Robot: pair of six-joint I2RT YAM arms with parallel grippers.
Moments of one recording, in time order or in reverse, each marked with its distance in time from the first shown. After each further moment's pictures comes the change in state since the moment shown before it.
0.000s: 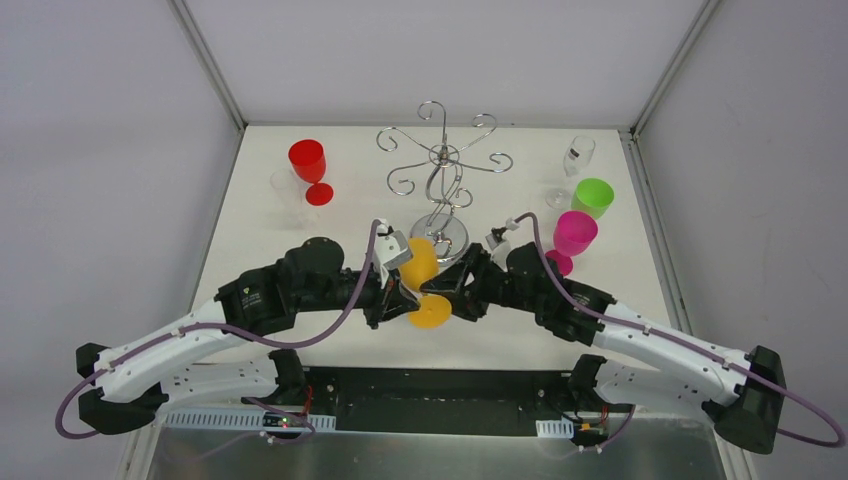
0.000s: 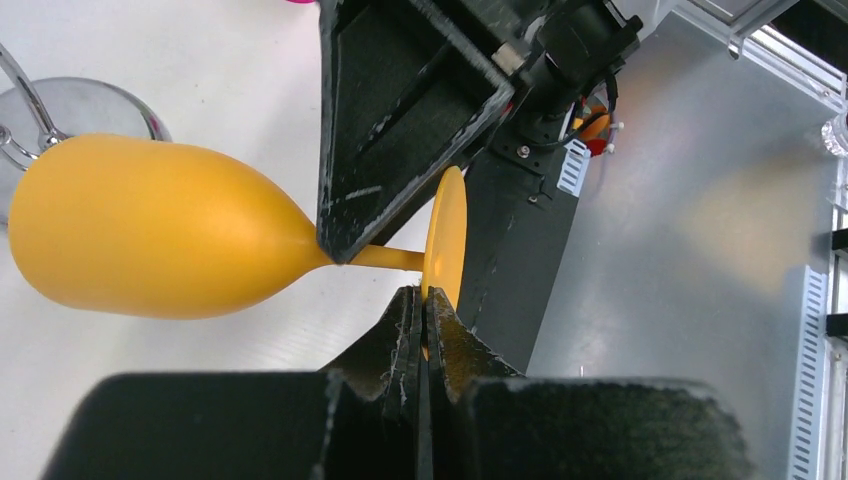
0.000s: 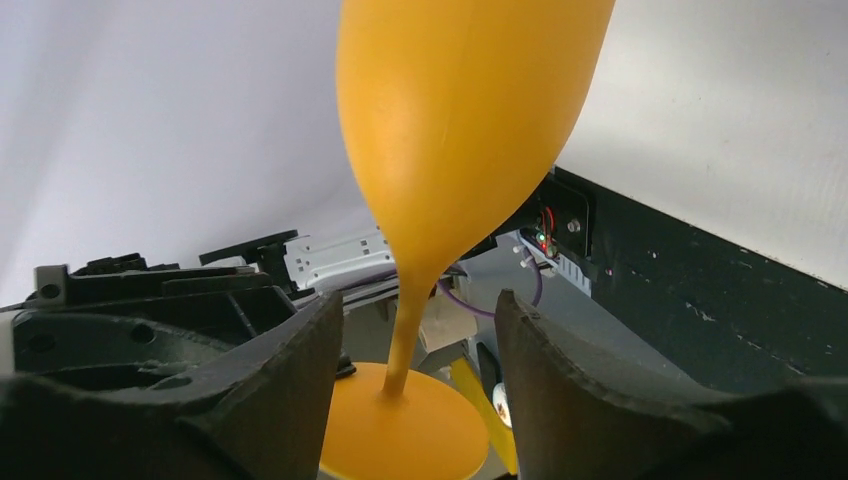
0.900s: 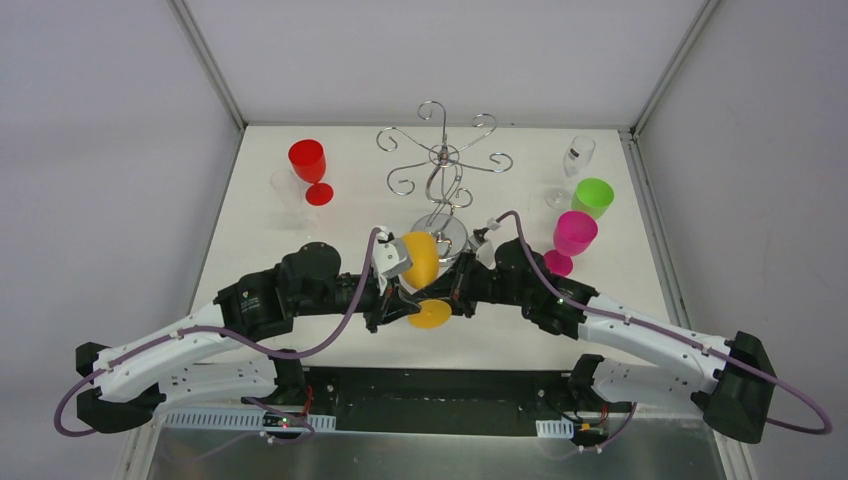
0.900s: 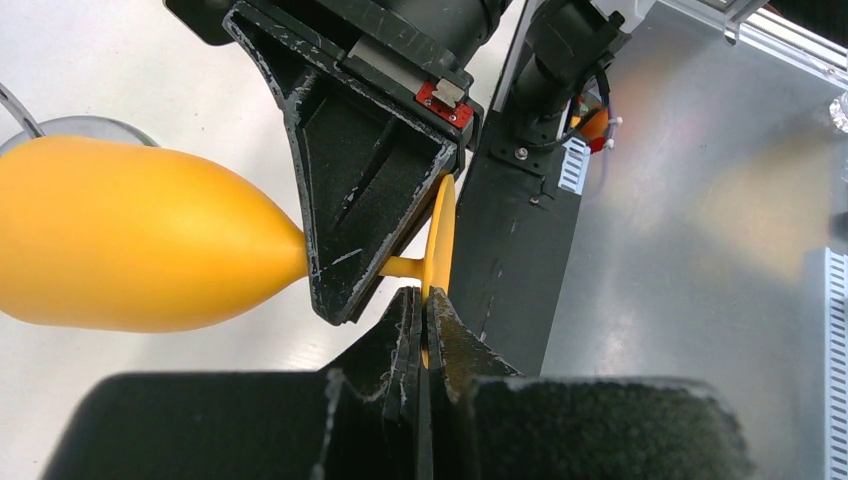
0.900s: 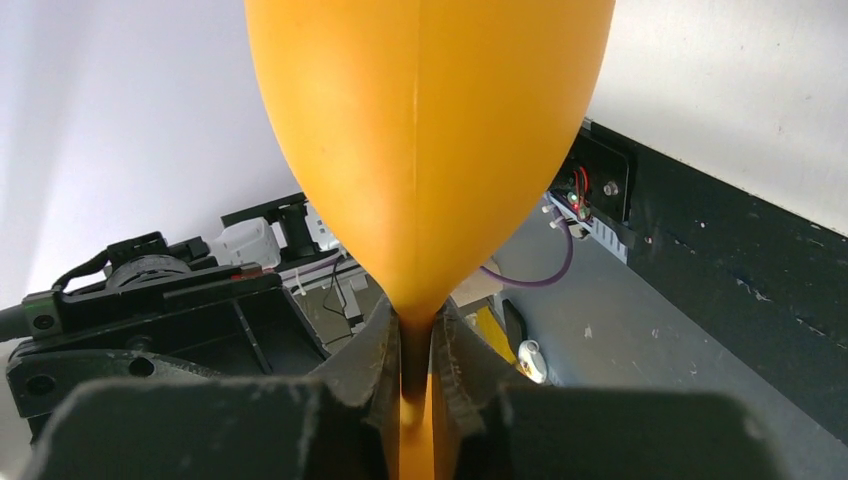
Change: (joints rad) left arm -0.032 -0.023 -0.027 0.052 -0.007 0.064; right arm -0.011 0.113 -0.005 0.139 -0.159 0.057
